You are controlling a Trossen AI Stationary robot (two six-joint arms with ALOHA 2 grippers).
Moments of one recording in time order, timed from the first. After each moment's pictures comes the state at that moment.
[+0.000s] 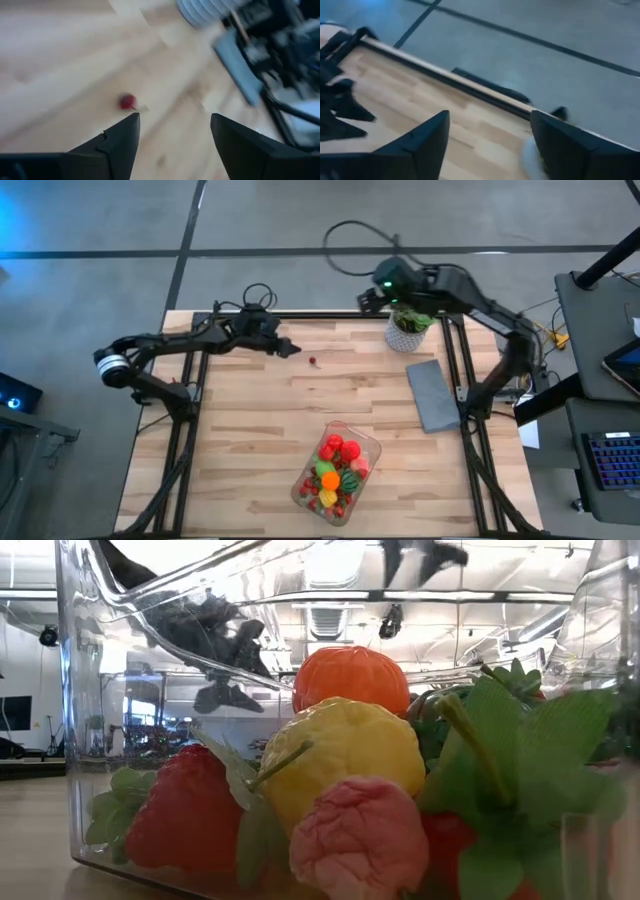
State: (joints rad) left arm 0.61 1.38 0.74 0.03 0.38 -0.63; right arm -0.35 1.66 2.00 -1.23 0.50 0.58
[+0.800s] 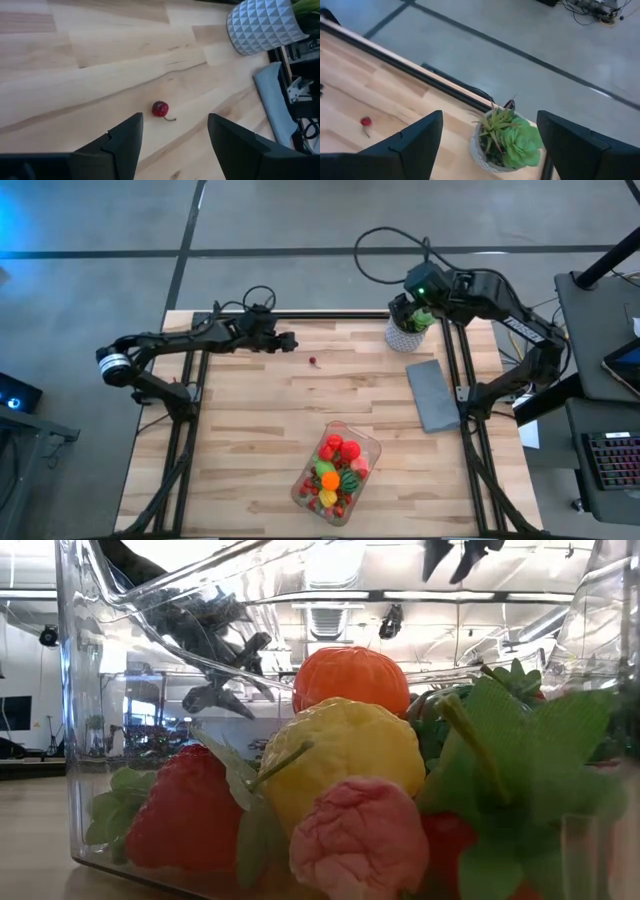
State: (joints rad) left arm 0.58 1.38 0.81 -0.12 0.12 -0.83; right arm -0.35 1.43 1.86 -1.36 0.61 0.48
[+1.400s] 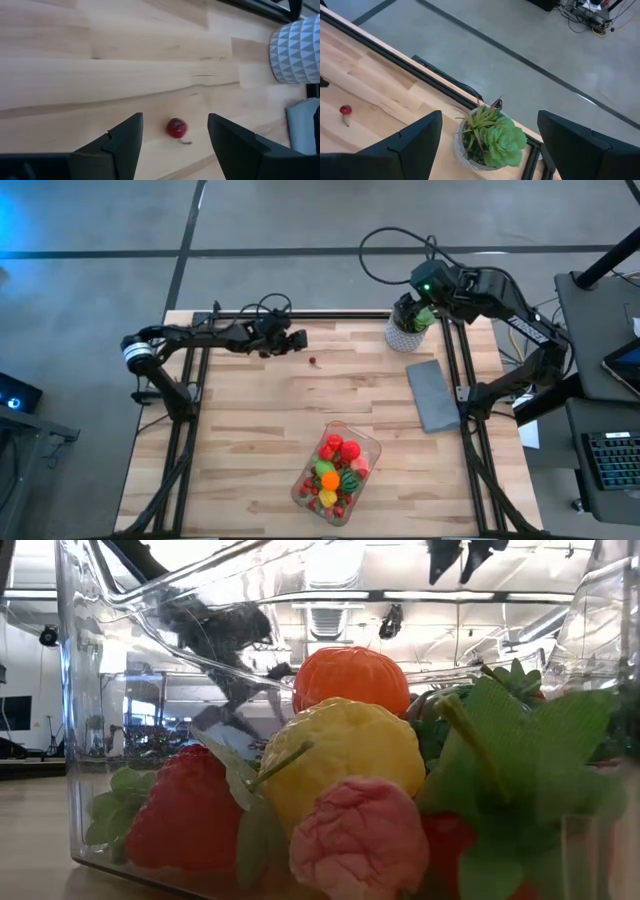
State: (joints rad) left arm 0.53 1.58 0.89 -0.11 -0.01 -1.05; right arm -0.39 1.41 1.83 -1.36 0.60 0.36
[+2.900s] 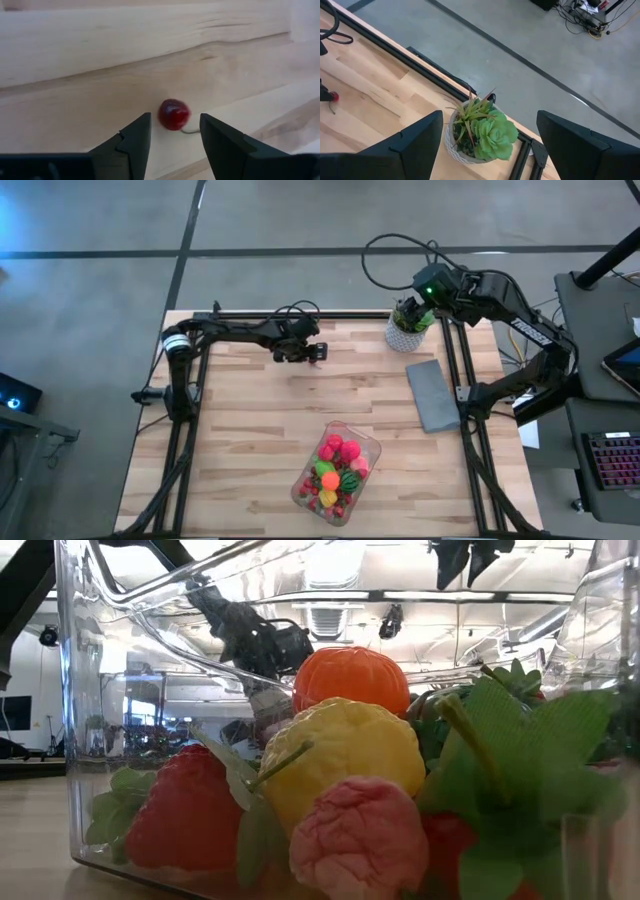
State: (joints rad) left arm 0.46 1.89 1.23 -0.39 0.05 -0.99; right arm -0.41 1.36 1.76 -1.36 0.60 0.31
